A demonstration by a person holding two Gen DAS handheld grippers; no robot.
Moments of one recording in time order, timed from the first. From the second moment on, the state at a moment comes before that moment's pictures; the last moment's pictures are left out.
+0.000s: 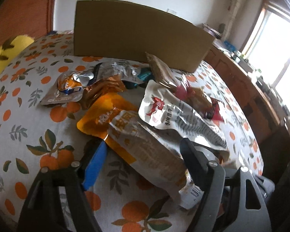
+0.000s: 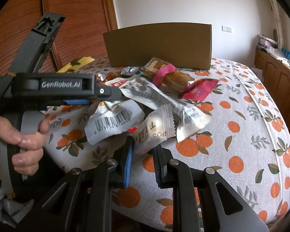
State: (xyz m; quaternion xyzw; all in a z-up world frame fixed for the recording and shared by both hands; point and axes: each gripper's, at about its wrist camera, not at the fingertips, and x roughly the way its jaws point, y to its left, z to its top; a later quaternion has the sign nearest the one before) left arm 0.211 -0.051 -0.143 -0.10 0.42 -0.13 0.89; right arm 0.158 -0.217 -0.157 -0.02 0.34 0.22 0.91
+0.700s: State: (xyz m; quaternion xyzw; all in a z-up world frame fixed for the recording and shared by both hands) left arm 0.206 -0.022 -0.133 -0.10 0.41 -0.13 0.90; right arm 0.160 -0.218 -0.155 -0.03 0.34 0.21 0.91
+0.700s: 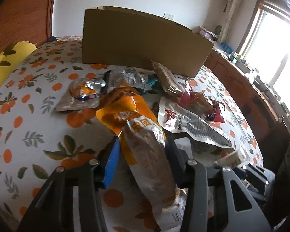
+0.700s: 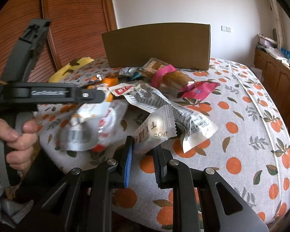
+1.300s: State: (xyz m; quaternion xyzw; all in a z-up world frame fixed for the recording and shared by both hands) left arm 0.197 0.003 -0.104 -0.12 0.33 -0.15 0.92; right arm 0.163 -0.219 -0.138 -0.02 0.33 0.22 0.92
